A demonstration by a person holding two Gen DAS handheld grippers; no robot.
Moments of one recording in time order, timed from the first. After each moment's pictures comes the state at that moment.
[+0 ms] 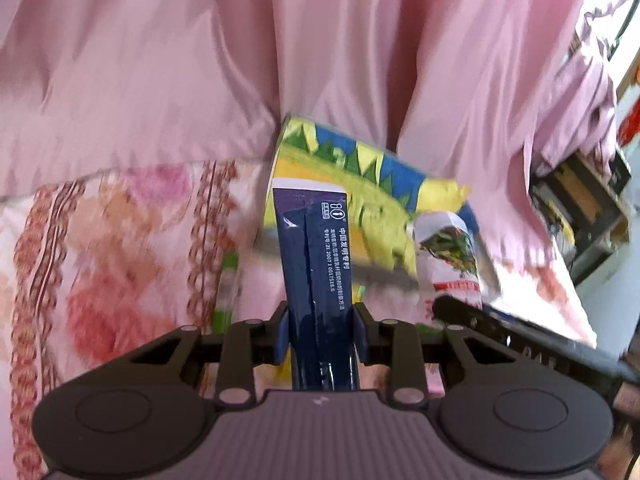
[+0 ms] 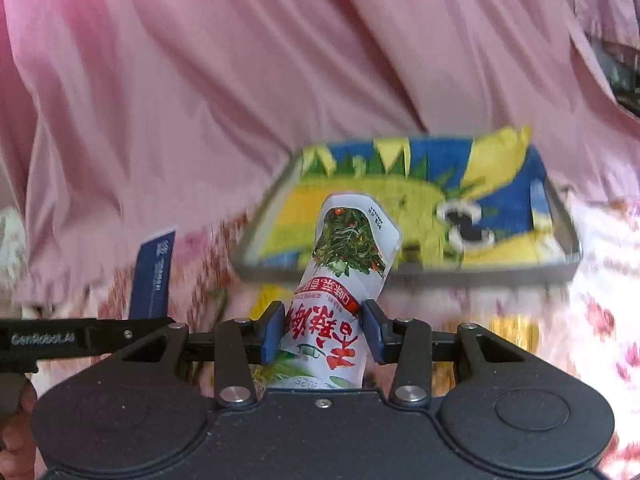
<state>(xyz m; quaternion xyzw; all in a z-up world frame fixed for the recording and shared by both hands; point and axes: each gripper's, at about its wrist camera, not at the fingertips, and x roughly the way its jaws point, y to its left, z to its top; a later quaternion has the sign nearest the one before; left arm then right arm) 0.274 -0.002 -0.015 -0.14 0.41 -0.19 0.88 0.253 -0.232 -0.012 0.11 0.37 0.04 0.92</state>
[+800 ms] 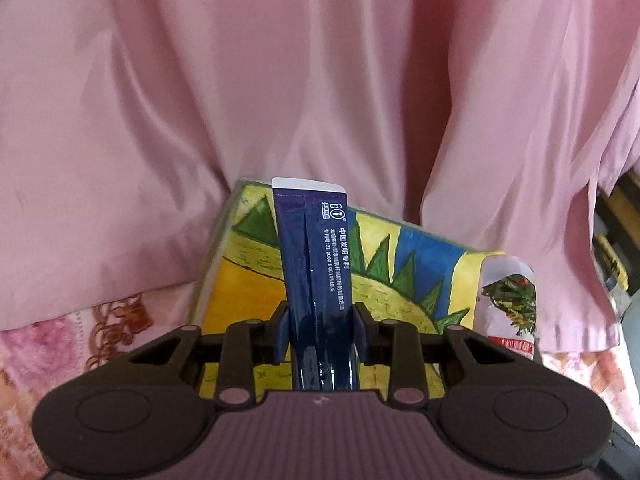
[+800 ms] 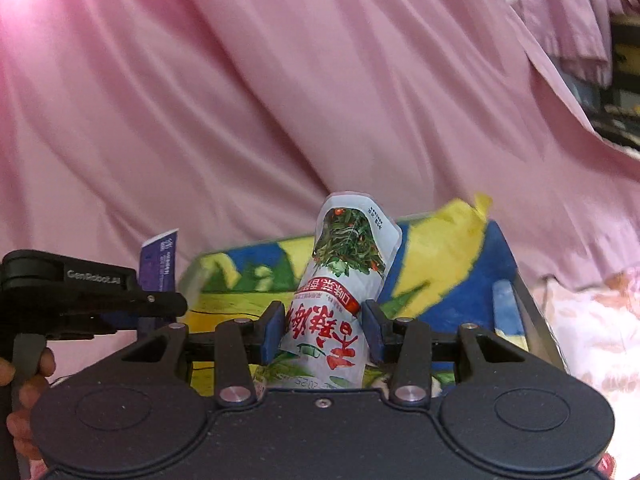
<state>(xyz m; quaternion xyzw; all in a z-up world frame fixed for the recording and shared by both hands) 0.455 -0.105 -0.040 -0.10 0.42 -0.16 0.89 0.367 -0.315 -0.049 0.15 0.30 -0.05 0.94</state>
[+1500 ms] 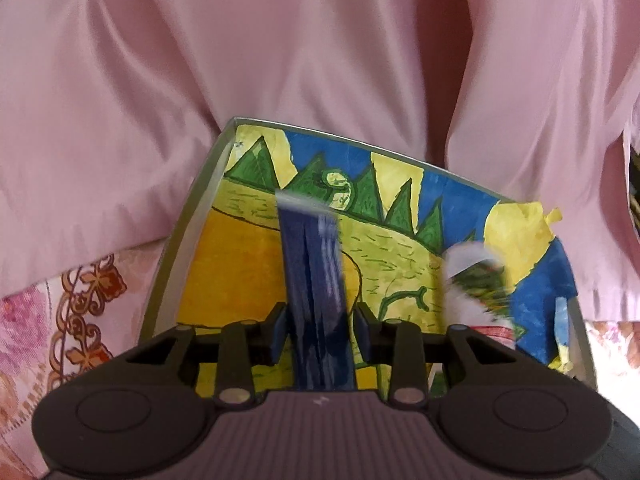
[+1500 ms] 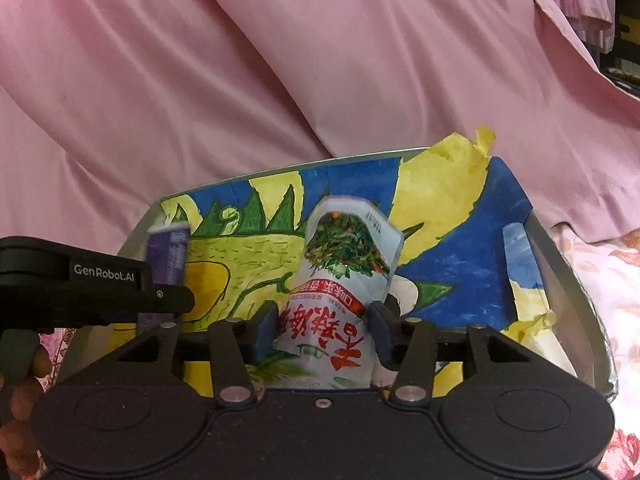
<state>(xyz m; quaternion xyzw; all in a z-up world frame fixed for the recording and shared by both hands) 0.469 -0.134 -0.083 -0.07 0.46 -0.14 0.87 0.387 -0.313 -0.095 0.13 0.36 -0.06 0.92</state>
